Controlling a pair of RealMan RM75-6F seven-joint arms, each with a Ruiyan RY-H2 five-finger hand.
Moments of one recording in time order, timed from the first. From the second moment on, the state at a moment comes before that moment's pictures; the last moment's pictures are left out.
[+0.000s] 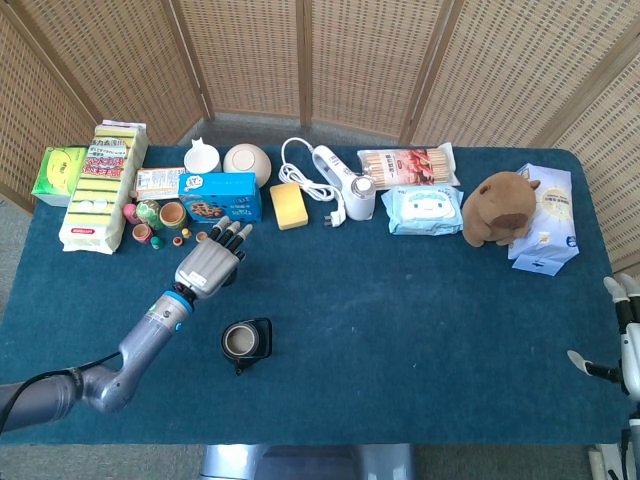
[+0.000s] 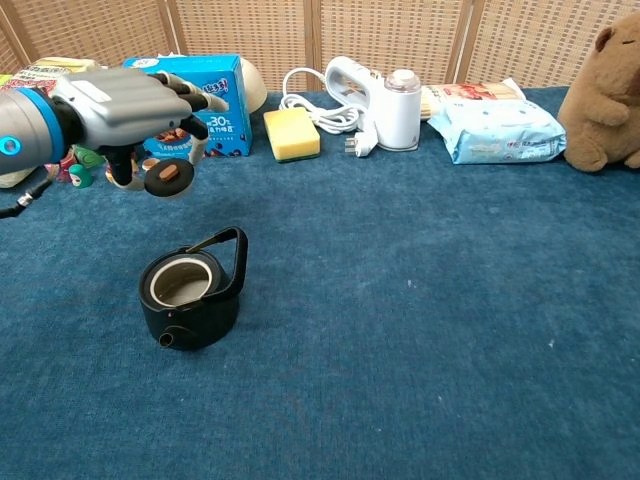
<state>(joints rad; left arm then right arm) -0.87 -1.42 -0.07 -1.51 1.08 0.92 0.74 0.05 -0.97 0.14 -1.81 -1.28 1.44 -0.01</state>
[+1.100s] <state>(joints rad) -0.80 -1.29 0.05 -1.81 1.26 0.96 0.74 0.05 -0.98 0.14 -1.82 -1.28 1.44 -0.04</state>
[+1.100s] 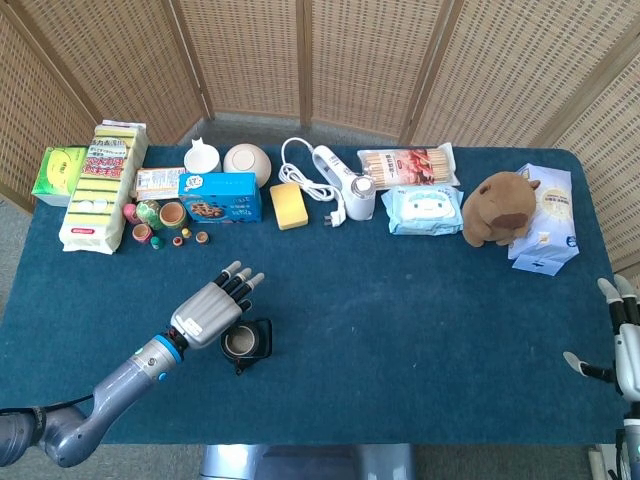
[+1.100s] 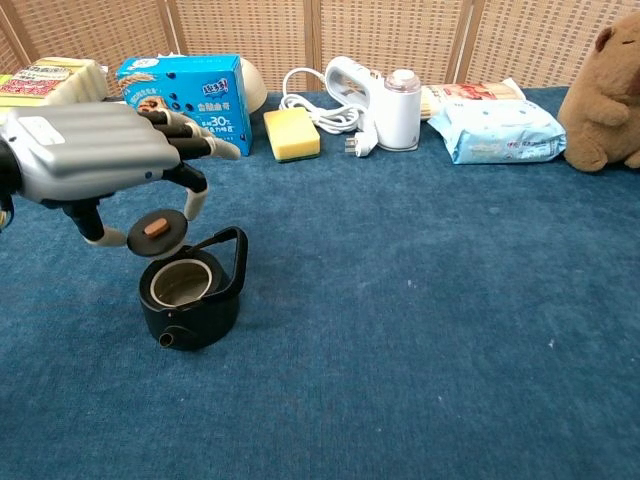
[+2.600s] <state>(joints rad) -0.79 -1.34 0.06 -1.85 1.20 0.94 0.84 0.04 -0.97 0.13 -1.83 -1.29 1.45 -0.02</state>
